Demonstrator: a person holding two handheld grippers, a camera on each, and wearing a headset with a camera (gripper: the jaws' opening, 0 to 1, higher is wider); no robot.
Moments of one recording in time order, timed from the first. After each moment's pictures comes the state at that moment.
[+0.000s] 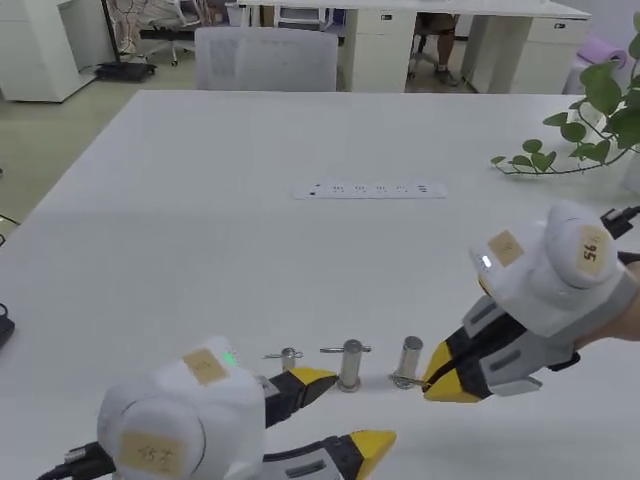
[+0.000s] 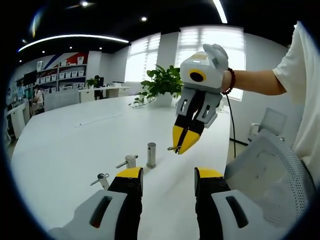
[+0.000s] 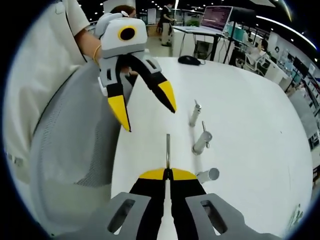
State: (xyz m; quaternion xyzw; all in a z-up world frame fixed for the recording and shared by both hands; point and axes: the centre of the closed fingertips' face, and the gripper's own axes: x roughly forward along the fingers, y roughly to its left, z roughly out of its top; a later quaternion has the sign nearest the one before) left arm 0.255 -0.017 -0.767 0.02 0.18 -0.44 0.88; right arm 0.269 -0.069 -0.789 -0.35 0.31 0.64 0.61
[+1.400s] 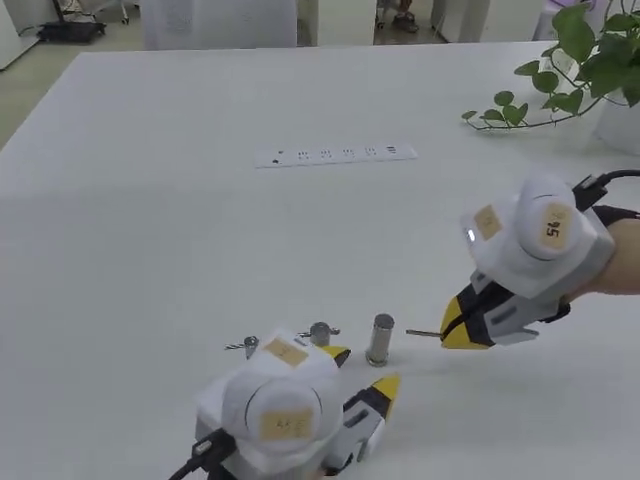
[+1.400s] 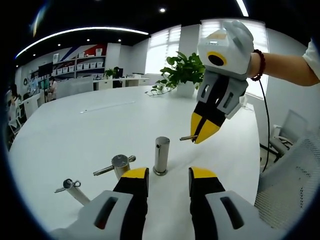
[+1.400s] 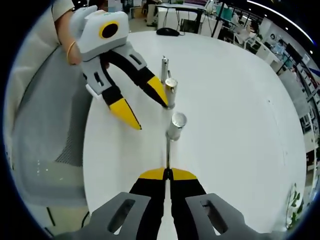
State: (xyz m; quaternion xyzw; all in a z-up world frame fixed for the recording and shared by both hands) left arm 0.311 -0.065 -0.822 0.02 0.21 -0.36 0.91; right arm 0.320 -0.131 -0.825 -0.40 0.37 0.56 0.62
